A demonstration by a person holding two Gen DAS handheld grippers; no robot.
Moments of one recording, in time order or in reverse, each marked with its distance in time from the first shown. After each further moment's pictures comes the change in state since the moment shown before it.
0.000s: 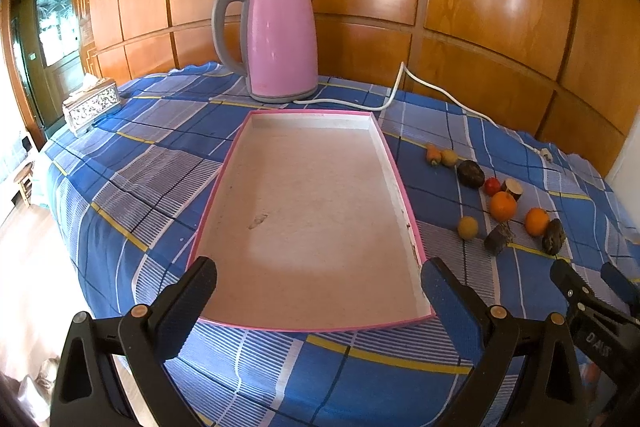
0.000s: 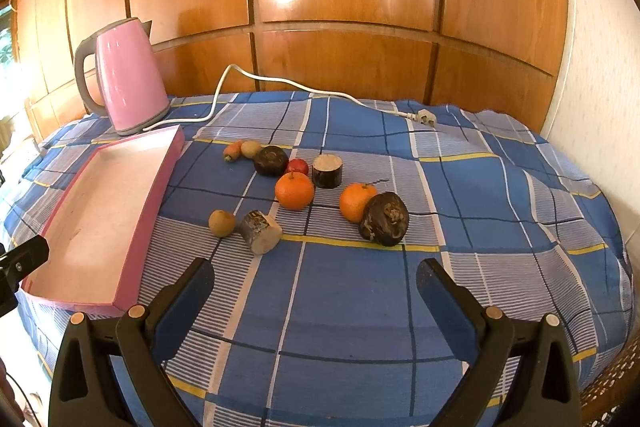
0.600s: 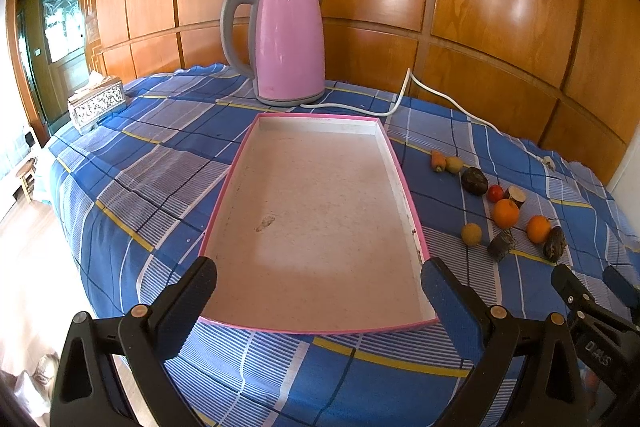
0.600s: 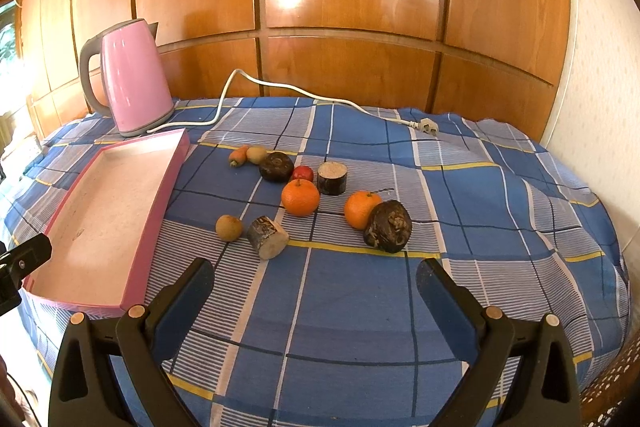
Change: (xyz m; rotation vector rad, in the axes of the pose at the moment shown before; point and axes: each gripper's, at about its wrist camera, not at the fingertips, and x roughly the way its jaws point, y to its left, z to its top) left arm -0.002 0.005 0.001 -0.024 -0.014 0.012; right arm -0.005 0.008 0.002 -0.026 -0.018 -0.006
